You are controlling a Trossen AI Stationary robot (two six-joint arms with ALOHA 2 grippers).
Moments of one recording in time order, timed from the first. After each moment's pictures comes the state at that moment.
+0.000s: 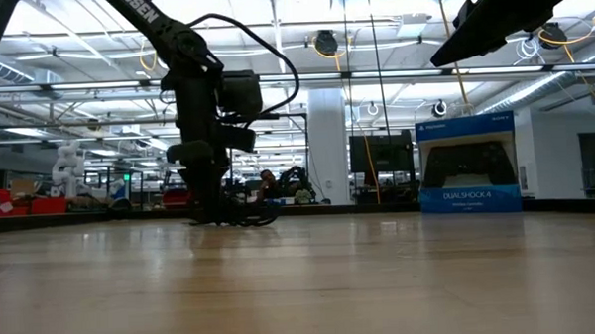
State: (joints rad) left arm 0.42 1.80 1.11 -0.69 0.06 0.39; right arm 0.47 1.09 0.69 -0.32 0.49 0.32
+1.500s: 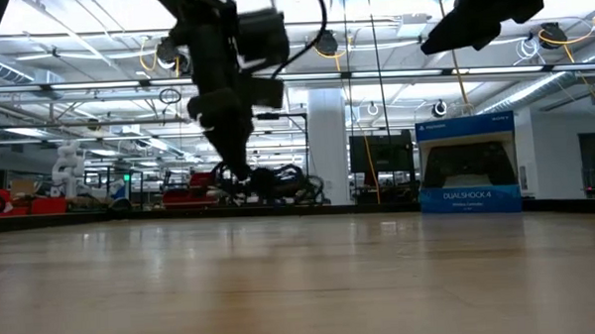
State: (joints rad) left arm 0.17 1.80 1.28 -0.78 0.00 0.16; right arm 0.47 1.09 0.69 -0.25 0.52 0.33
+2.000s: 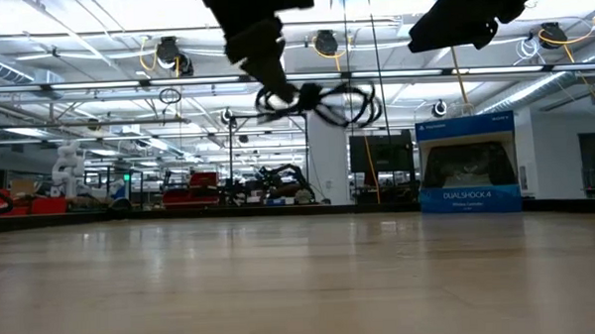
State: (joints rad) left arm -0.12 1.80 1.50 -0.76 -0.52 0.07; right arm 0.46 1.11 0.69 -0.19 0.68 0.41
